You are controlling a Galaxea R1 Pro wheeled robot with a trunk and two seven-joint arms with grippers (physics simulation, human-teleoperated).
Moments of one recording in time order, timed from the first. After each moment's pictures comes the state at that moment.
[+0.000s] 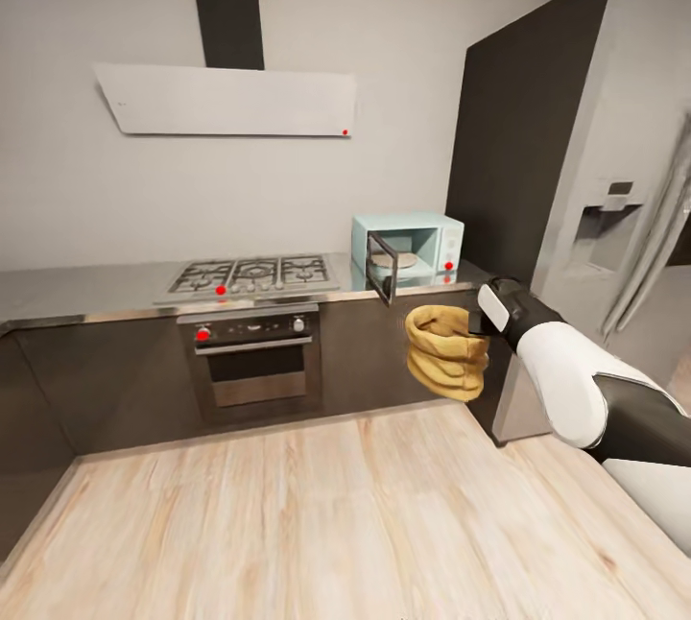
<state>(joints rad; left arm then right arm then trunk) 0.00 -0.05 0.03 -0.02 0.29 -0.01 0.01 -1.36 -0.04 -0.22 -0.24 0.01 0.79 -0.38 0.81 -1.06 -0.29</state>
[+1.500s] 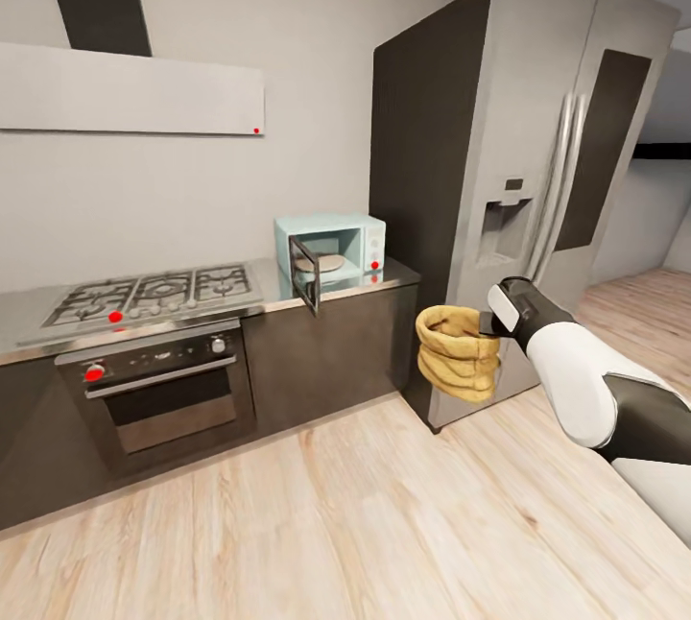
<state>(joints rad) 0.00 -0.05 0.02 -0.02 0.29 -0.01 0.01 -1.36 -0.08 -0.21 -0.24 0.01 0.79 -0.39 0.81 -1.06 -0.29</state>
